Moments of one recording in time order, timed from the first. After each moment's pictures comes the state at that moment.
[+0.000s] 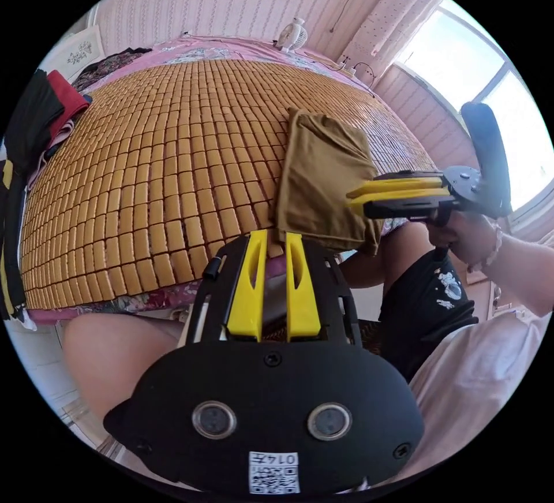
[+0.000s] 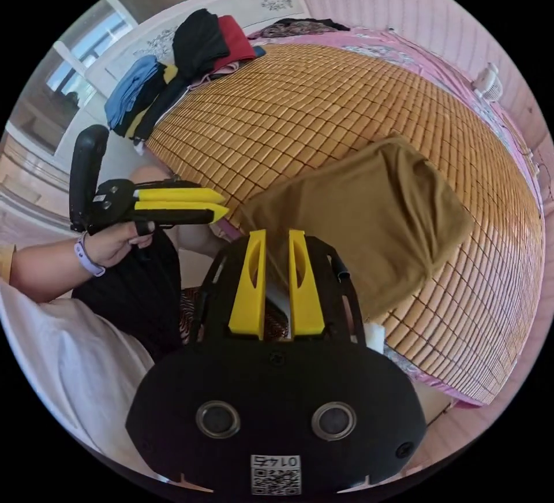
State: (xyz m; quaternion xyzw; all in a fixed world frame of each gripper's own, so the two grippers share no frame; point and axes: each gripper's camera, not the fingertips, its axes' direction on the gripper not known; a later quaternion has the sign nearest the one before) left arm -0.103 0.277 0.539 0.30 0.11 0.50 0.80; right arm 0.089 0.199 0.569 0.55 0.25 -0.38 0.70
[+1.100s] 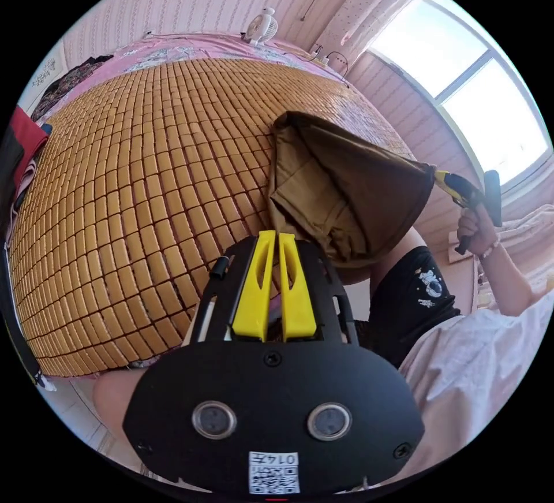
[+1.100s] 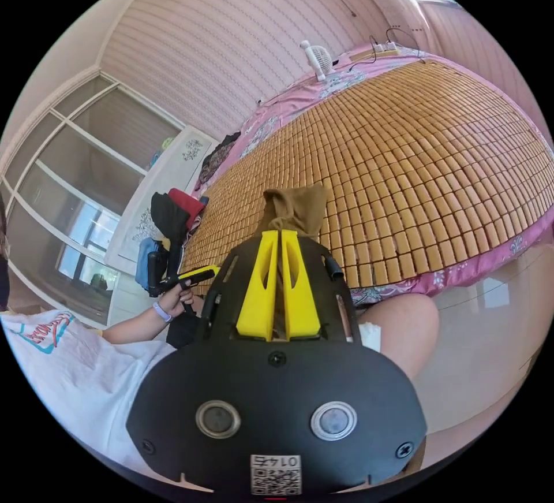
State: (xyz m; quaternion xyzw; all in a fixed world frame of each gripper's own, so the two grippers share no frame) left arm -0.005 0.270 0.354 0.27 0.14 0.57 0.76; right arm 0.354 0.331 0.479 0.75 -0.14 -0.24 0.61
